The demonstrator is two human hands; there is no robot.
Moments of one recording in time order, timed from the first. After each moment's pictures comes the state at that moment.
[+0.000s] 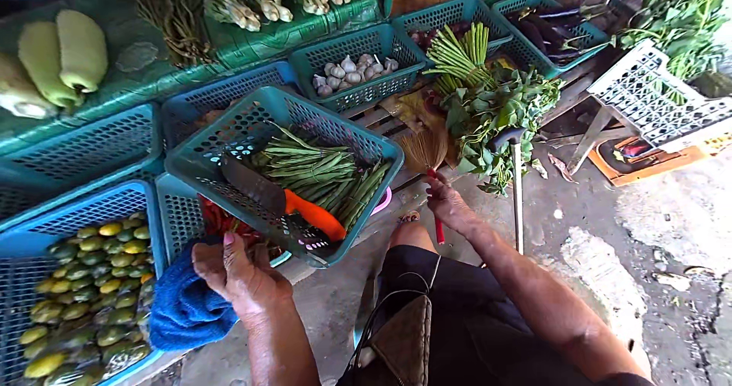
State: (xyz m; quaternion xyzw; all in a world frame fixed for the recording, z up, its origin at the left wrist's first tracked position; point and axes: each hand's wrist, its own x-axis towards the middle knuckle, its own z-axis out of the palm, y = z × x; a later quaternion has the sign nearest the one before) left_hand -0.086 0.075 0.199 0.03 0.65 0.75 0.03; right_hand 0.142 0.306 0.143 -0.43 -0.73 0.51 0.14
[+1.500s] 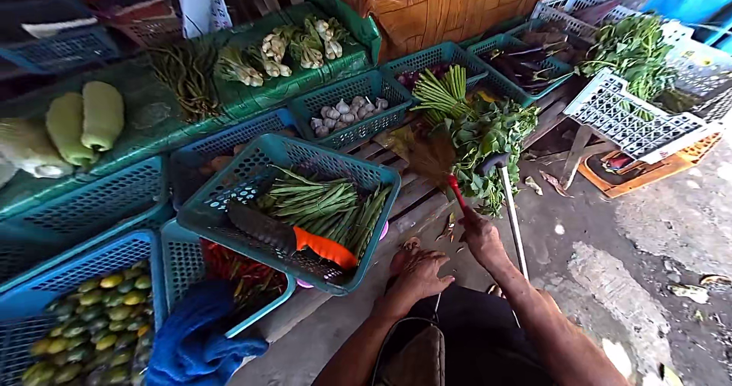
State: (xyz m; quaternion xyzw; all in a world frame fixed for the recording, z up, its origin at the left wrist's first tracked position) left_hand 0.054 0.209 0.088 0.73 0.60 0.01 0.34; right_hand 0.205 0.299 0.150 -0.55 -0.69 0.45 0.17
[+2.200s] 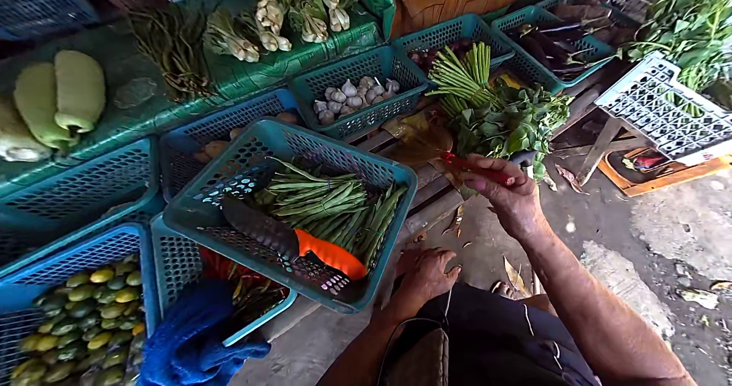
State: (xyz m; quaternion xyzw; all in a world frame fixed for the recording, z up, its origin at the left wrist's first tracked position) left_hand 0.041 0.219 0.092 0.68 0.63 0.06 0.36; right_hand 0.175 0.360 0.210 -0.26 -0.63 0.58 0.44
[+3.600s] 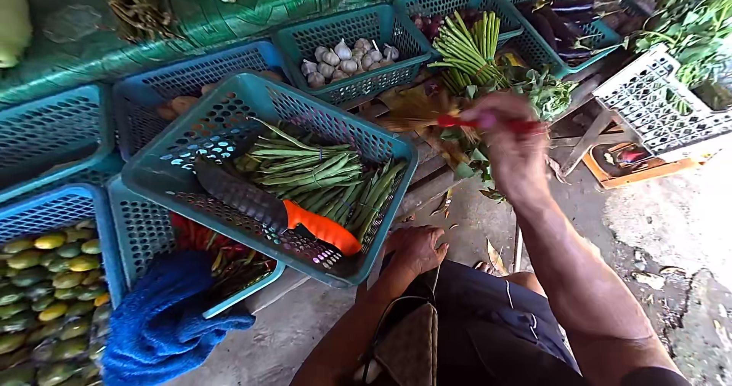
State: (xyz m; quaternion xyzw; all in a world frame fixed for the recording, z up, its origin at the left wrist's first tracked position) left_hand 0.039 0.220 0.088 0.66 0.65 0.06 0.37; right_hand 0.144 0.356 0.261 -0.20 -0.79 0.37 0.45
